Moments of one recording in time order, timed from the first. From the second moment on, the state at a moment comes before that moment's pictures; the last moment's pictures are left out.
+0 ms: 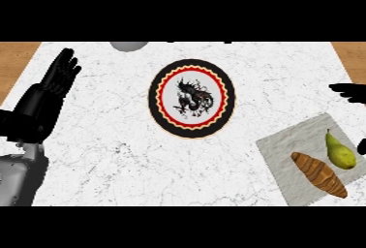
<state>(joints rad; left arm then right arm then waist) -0.29 0.36 0.00 -1.60 0.14 0.01 0.11 -0.55 -0.86 0.19 -0.98 -0.01 0.73 0.31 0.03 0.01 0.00</state>
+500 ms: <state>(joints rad) -0.26 0.35 0.02 -1.61 0.12 -0.01 0.11 -0.62 -0.78 0.25 -0.81 0.21 0.76 0.26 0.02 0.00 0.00</state>
